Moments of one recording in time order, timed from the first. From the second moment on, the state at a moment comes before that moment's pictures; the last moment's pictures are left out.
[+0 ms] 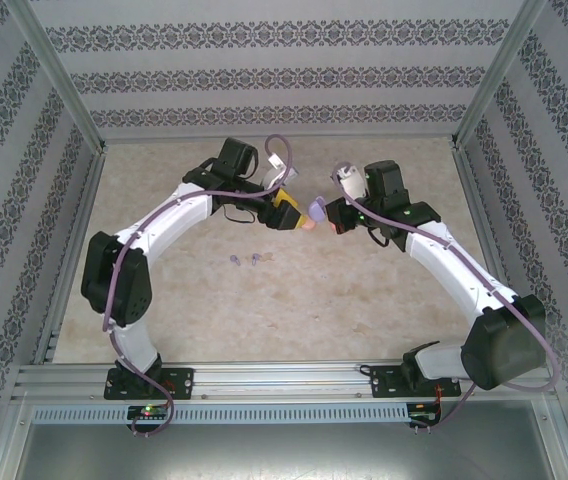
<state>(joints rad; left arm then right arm) -0.45 1.81 1.55 -0.59 0.93 0.15 0.36 1.35 1.10 -0.47 -0.36 0.00</state>
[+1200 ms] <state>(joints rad) -0.45 1.96 1.70 -0.83 1.05 0.29 0.46 1.40 1.13 -0.48 -0.34 -0.01</state>
